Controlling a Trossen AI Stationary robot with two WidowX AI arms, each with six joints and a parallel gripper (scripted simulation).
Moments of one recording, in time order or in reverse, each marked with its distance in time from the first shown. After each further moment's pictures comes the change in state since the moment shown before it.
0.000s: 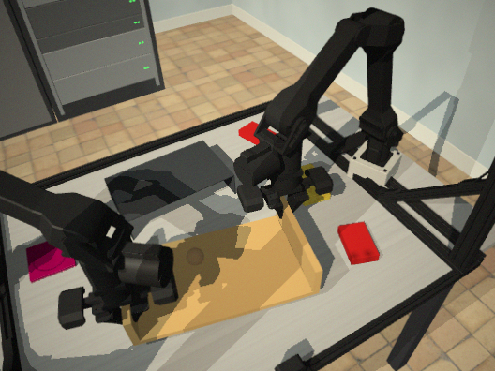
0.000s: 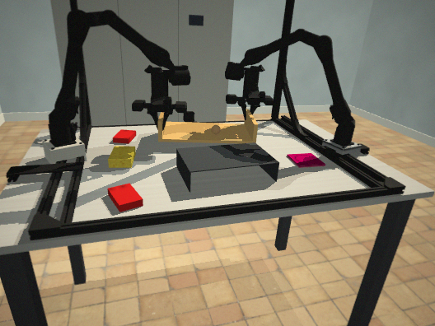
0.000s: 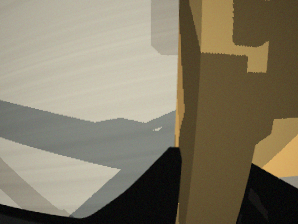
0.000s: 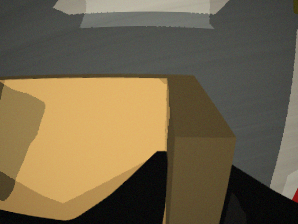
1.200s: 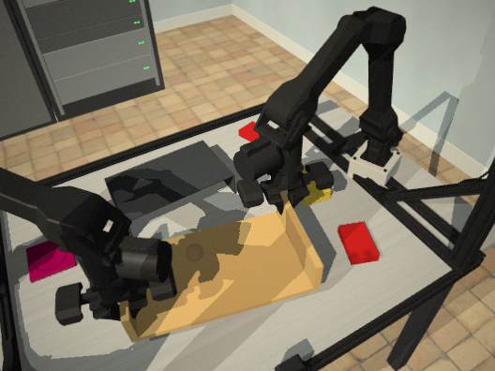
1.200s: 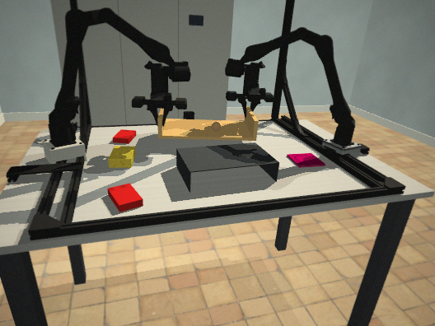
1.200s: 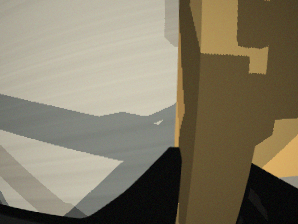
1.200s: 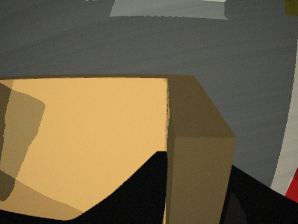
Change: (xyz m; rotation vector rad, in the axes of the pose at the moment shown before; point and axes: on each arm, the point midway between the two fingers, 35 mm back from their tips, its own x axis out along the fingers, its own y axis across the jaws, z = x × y) left arm -0.013 0.000 0.000 0.000 -0.001 0.000; right arm -0.013 0.000 0.000 0.000 0.000 -0.001
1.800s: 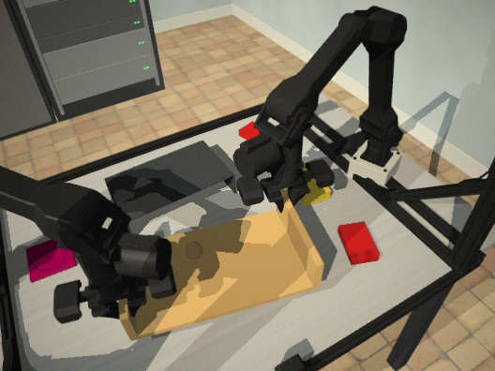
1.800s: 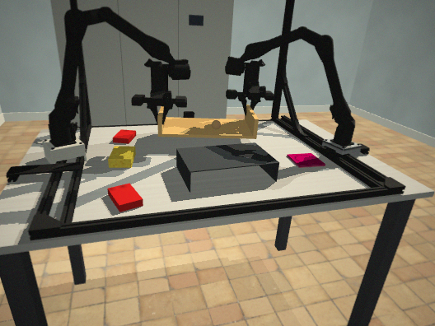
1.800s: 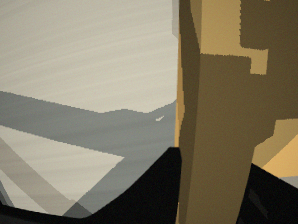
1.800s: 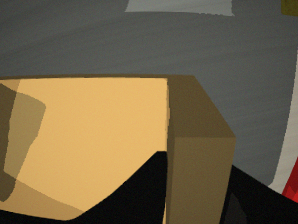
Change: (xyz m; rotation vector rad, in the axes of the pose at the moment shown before) left arm -0.007 0.000 0.000 0.000 -0.001 0.002; right arm -0.007 0.000 0.000 0.000 -0.001 0.001
